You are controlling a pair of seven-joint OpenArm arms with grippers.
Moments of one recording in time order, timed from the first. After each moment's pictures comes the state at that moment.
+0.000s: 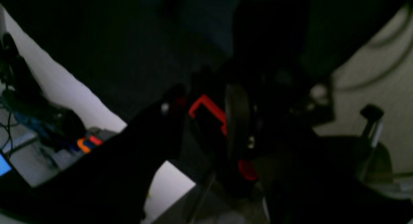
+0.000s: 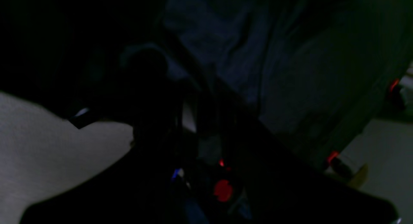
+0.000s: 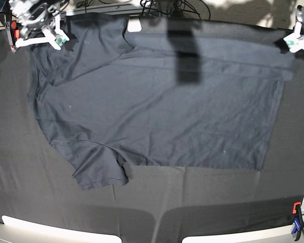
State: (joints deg) left arm 46.8 -47.2 -11.5 101.8 19.5 -23.8 17.3; right arm -48.2 43.3 -2.6 117.0 -11.7 7.1 -49.4
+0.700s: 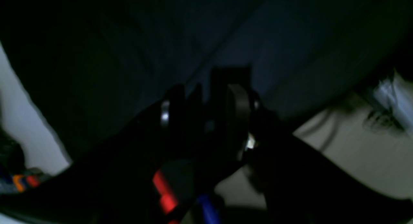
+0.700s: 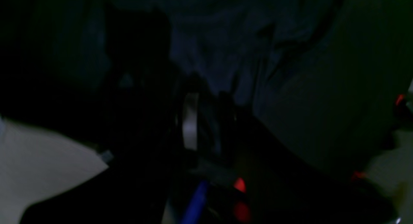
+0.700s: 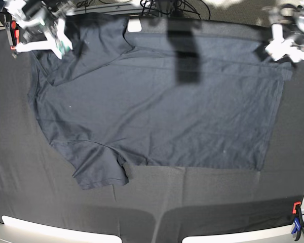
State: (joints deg) left arm 43.9 -31.9 -12.1 118.7 2.2 -28.0 25.5; right arm -46.1 39.8 -2.6 125.0 -1.4 3.0 -48.0
